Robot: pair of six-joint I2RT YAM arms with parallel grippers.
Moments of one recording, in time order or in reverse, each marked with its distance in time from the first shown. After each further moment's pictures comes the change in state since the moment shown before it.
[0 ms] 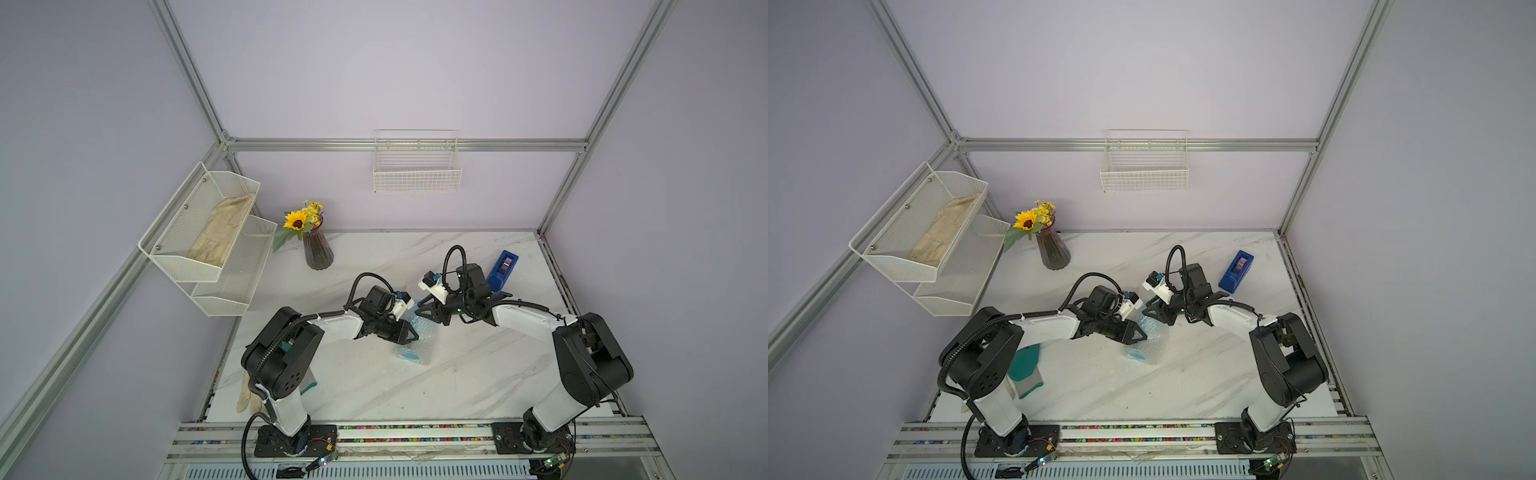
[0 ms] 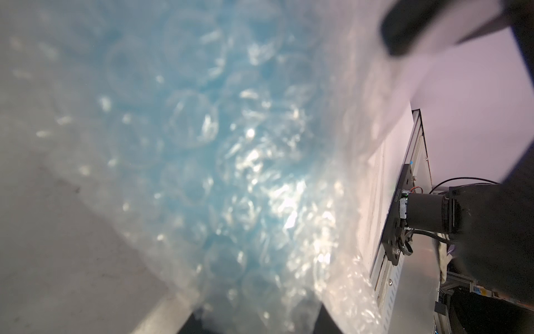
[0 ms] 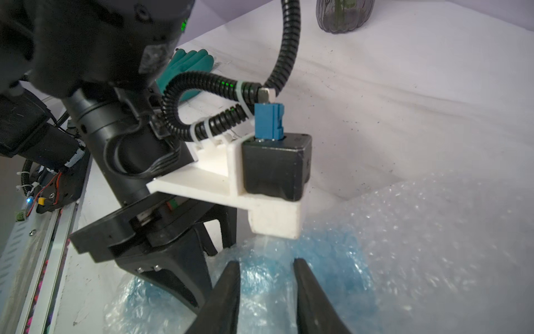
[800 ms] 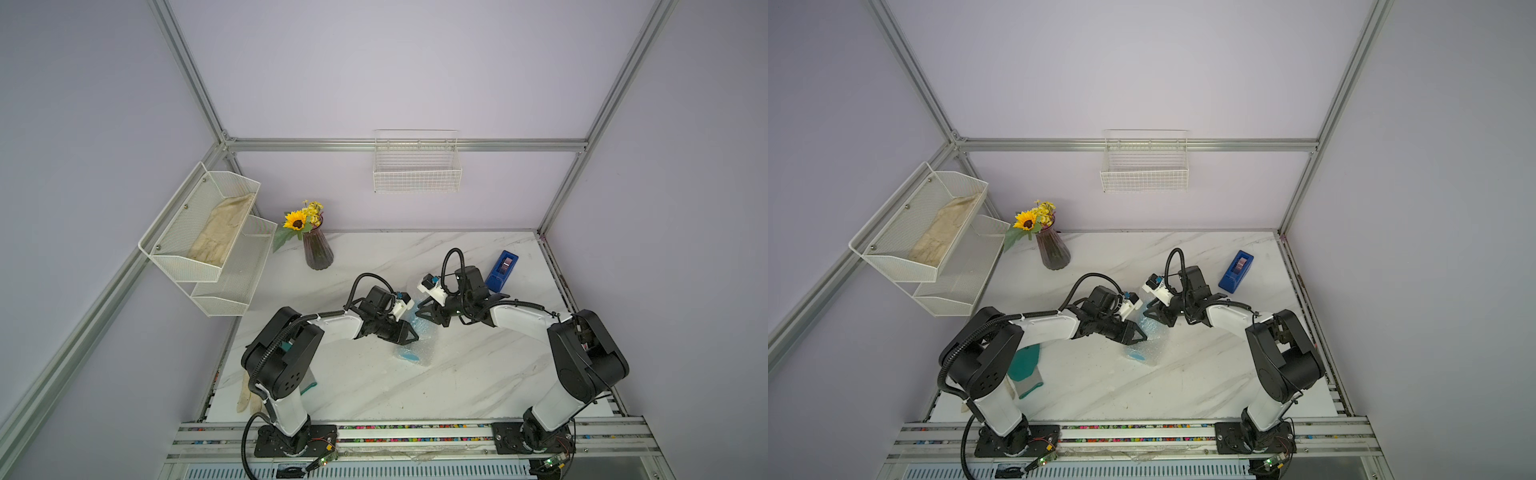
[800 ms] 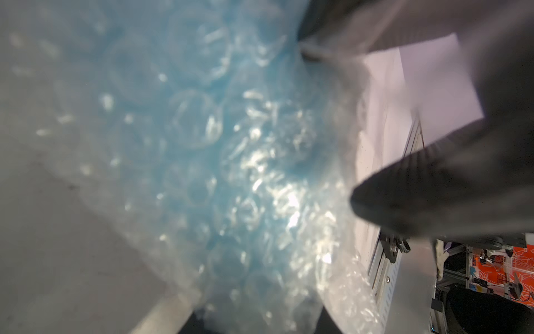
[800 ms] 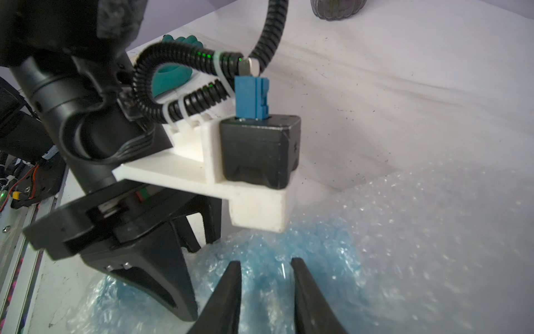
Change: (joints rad) left arm 0.000 0.000 0.000 -0.007 0.010 -0.001; right arm 0.000 0.028 -0.013 0.019 0.037 -0.022
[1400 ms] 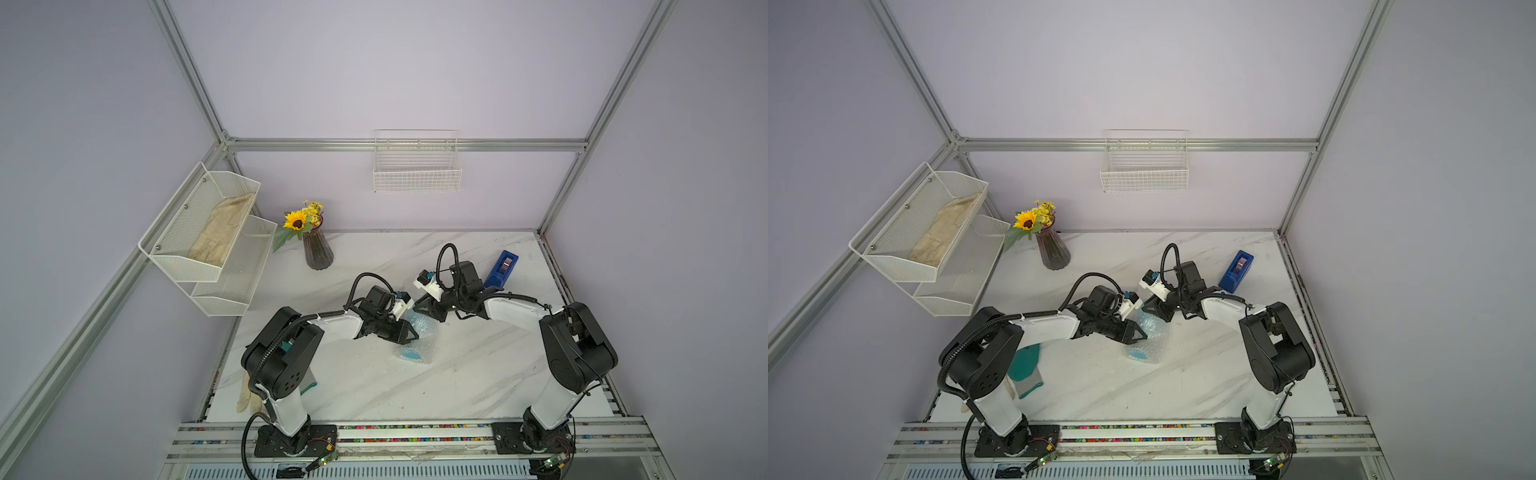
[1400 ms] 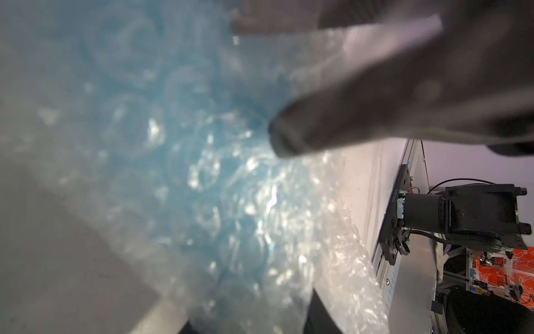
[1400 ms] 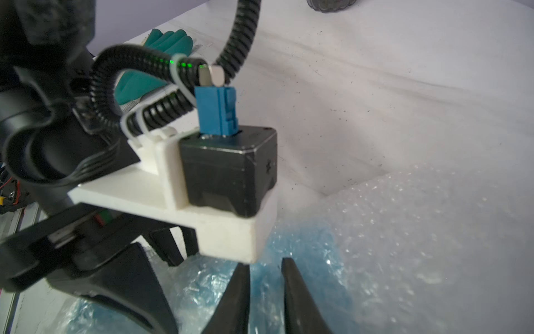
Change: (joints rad) left arm 0.000 0.000 0.000 0.008 0.000 -0.006; right arm 0.000 0.080 0.098 -0.072 0.027 -0.023
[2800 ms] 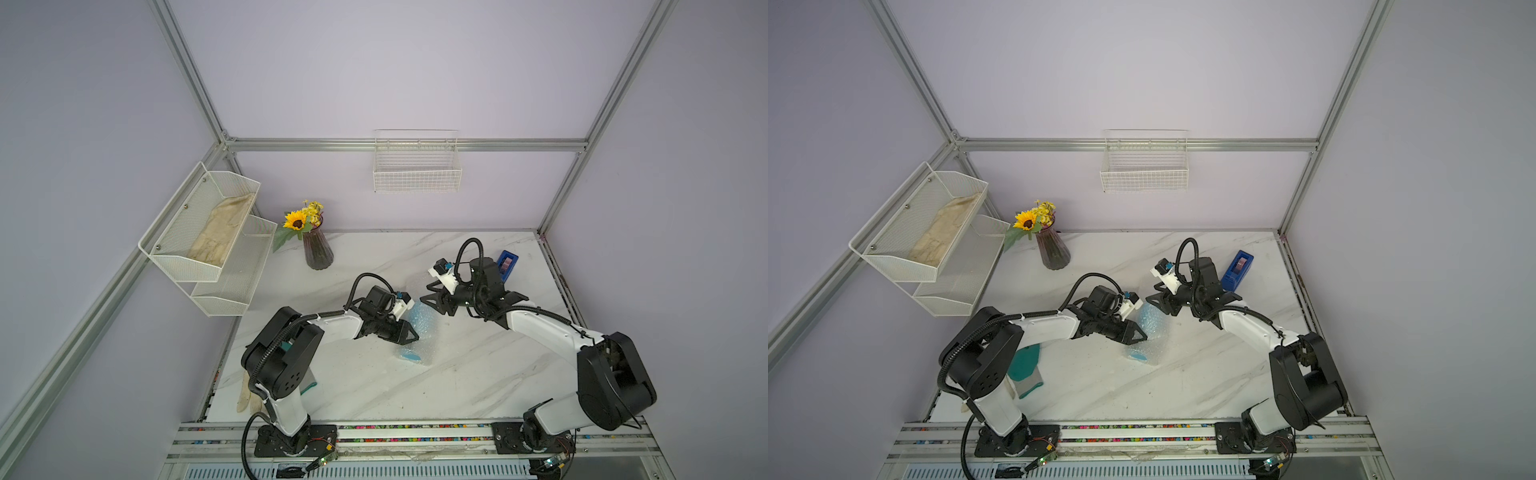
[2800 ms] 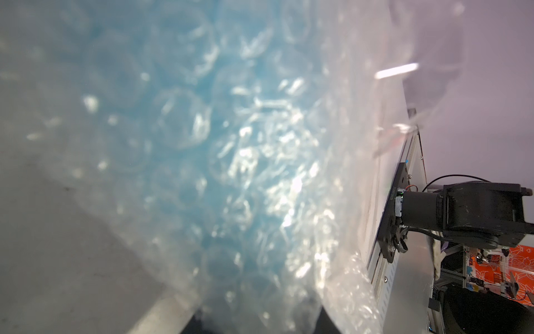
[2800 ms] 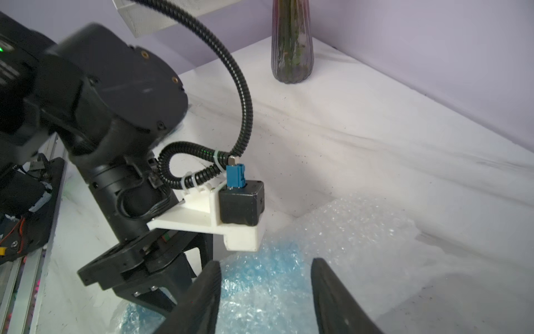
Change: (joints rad) left arm 0.000 0.000 0.000 -0.004 0.004 -0.001; right arm -0.033 -0.306 -0.108 0.102 0.041 0.177
